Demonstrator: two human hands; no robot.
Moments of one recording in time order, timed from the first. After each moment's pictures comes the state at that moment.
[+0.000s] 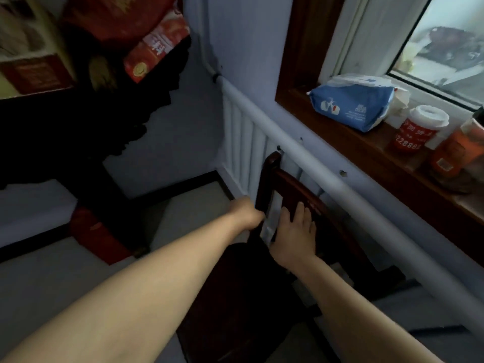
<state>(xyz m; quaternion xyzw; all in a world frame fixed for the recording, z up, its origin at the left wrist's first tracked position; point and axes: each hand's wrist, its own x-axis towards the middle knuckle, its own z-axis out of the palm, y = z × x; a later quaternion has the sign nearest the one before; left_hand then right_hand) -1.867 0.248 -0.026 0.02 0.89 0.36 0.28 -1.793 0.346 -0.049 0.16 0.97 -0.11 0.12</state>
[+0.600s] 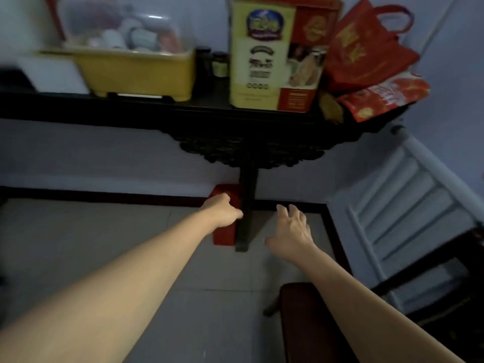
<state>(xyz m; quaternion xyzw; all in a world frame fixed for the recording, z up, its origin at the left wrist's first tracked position) -1.797 -0.225 0.015 -0.23 0.88 0.38 0.15 -1.798 -0.060 0.013 -0.10 0.97 -0.15 0.16</state>
